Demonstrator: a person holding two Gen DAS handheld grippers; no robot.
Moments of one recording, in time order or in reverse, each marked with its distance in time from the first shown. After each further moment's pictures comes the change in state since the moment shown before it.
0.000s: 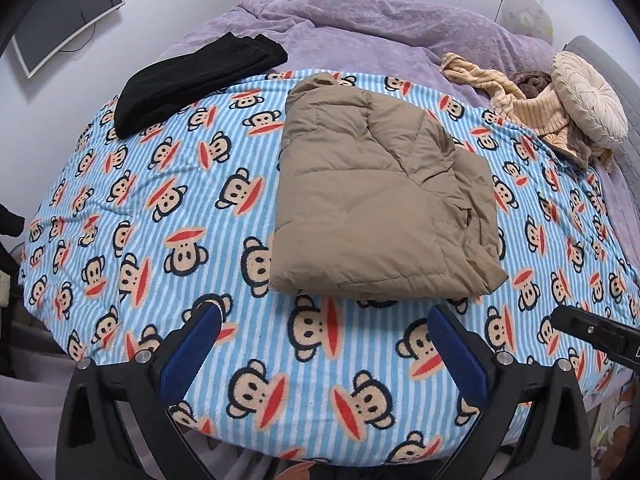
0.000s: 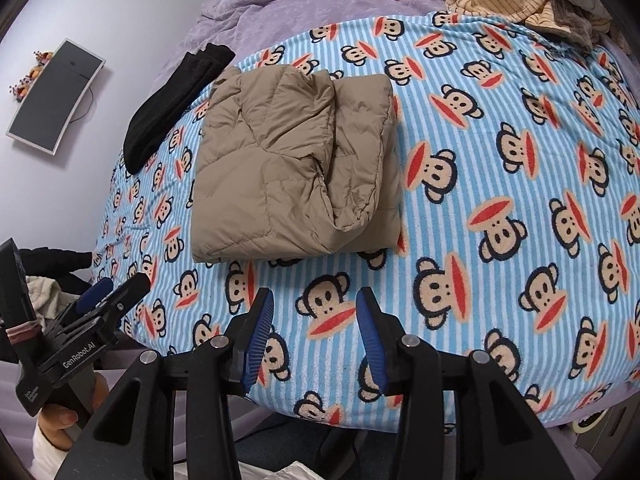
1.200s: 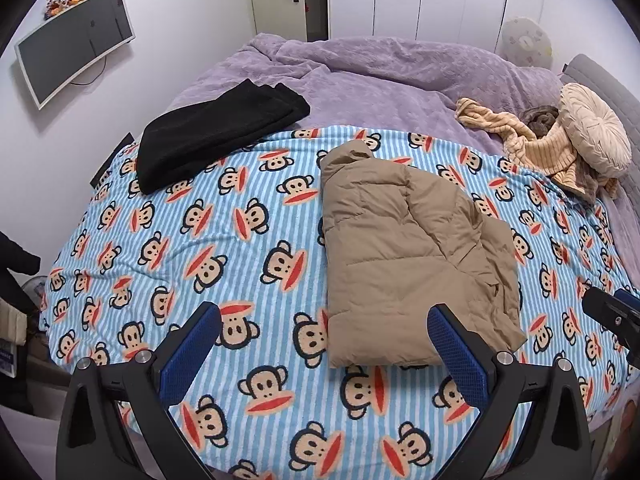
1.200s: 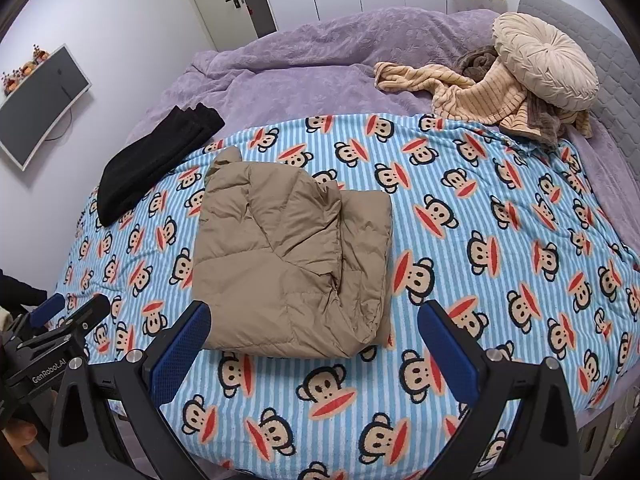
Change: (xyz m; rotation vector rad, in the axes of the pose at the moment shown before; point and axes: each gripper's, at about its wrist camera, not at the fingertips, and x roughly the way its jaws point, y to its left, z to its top) left arm -0.036 0.052 0.065 0.001 -0.126 0.048; right arm -0.033 0.089 0.041 -0.057 -0.260 -0.236
